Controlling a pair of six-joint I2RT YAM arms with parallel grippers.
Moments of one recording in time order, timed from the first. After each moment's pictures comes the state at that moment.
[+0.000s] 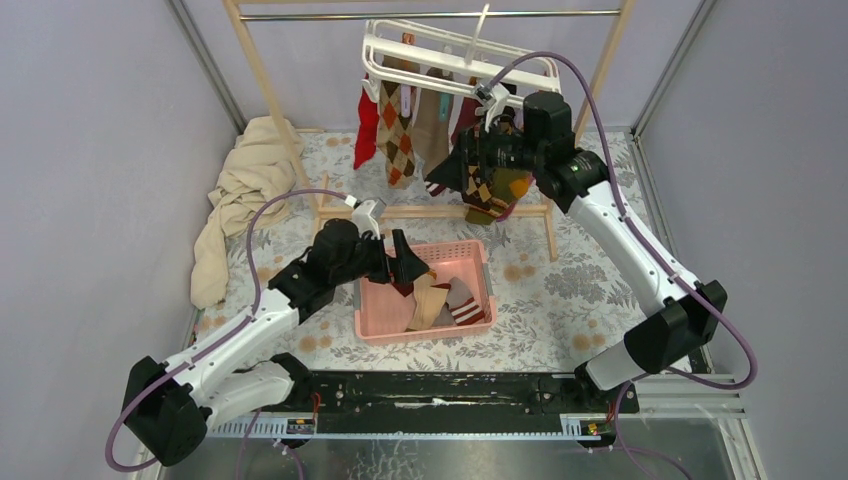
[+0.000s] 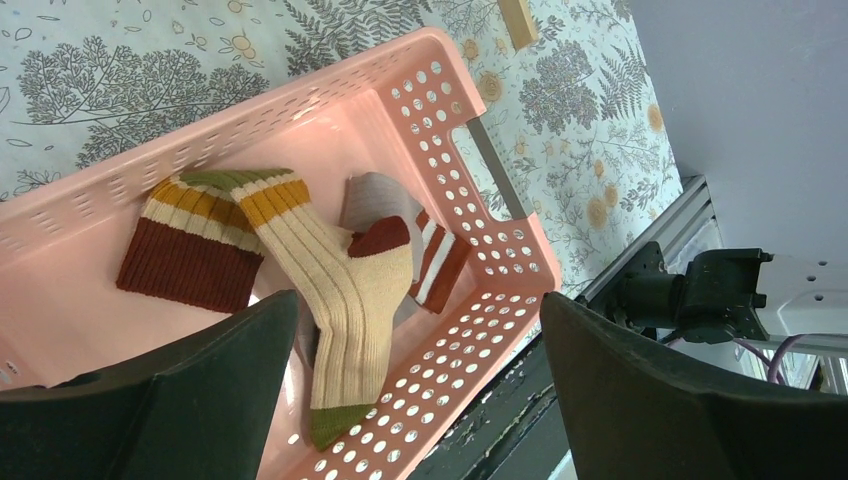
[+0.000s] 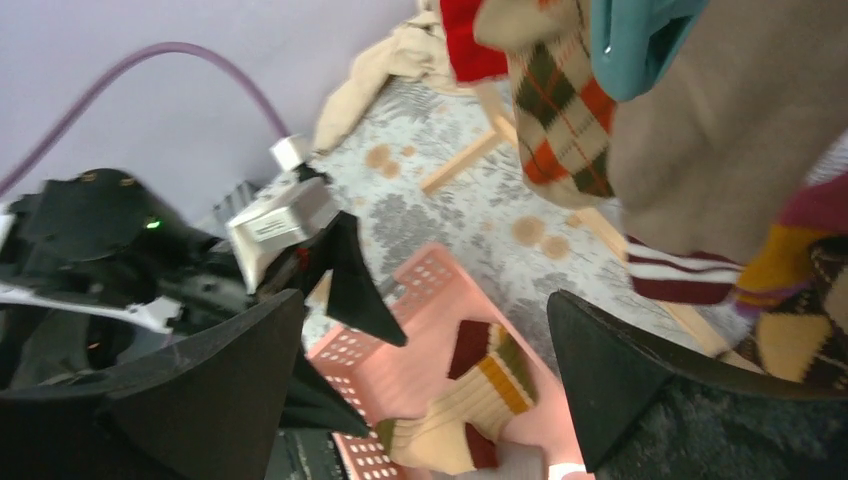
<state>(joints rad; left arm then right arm) -0.63 1.00 0.69 -0.17 0.26 -0.60 0.48 1.51 1.58 -0.37 -0.71 0.26</state>
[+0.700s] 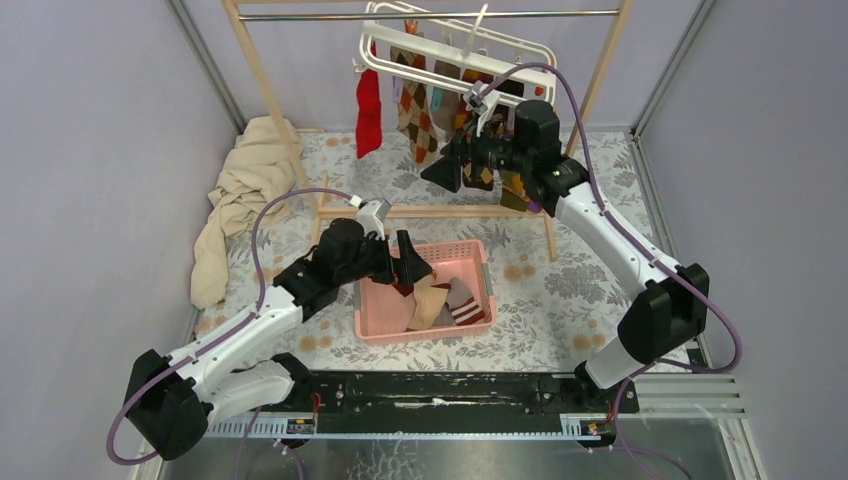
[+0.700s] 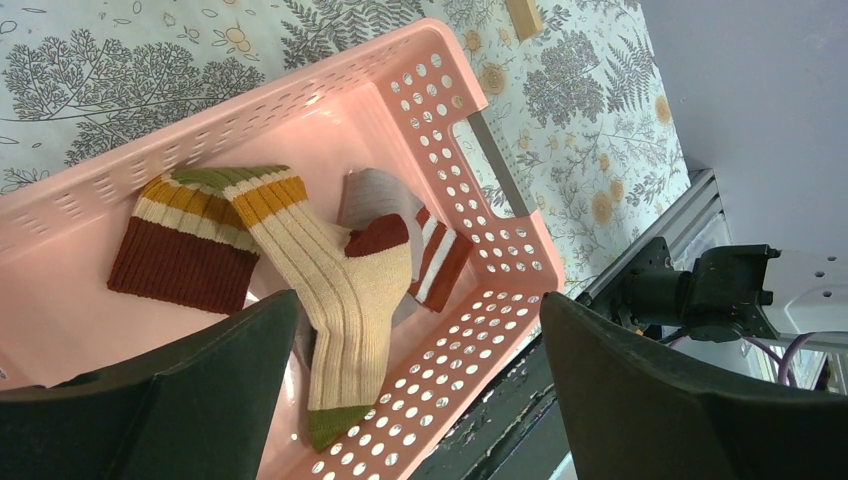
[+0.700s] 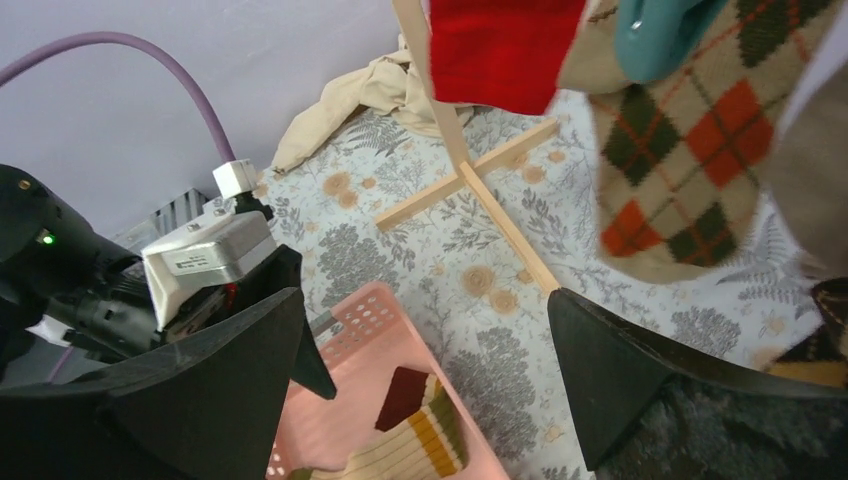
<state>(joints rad) -0.65 1.03 0.71 -0.17 0.24 -0.60 0.48 1.58 1.50 -0.17 -0.70 0.16</state>
